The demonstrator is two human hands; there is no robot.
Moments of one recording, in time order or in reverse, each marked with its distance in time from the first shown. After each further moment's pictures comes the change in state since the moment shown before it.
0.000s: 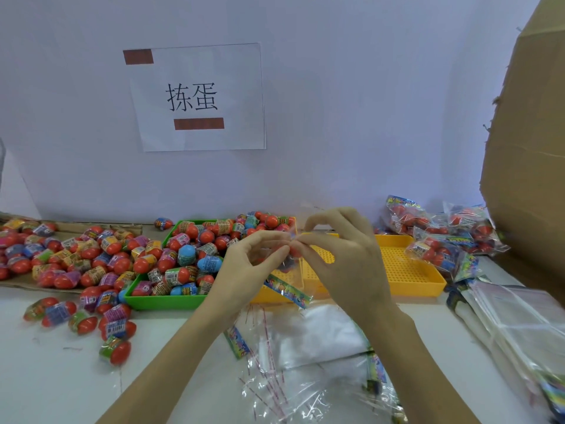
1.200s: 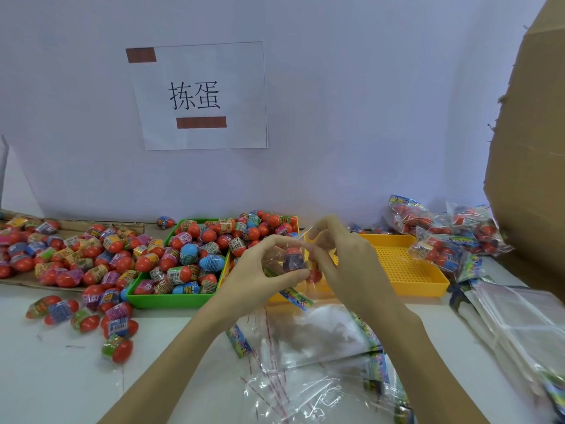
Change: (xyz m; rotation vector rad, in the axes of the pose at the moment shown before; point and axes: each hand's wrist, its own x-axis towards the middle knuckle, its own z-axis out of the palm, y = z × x) left_hand -0.003 -0.003 -0.002 0.248 -0.150 0.013; right_hand -0.006 0.007 0.002 0.246 -0.309 0.285
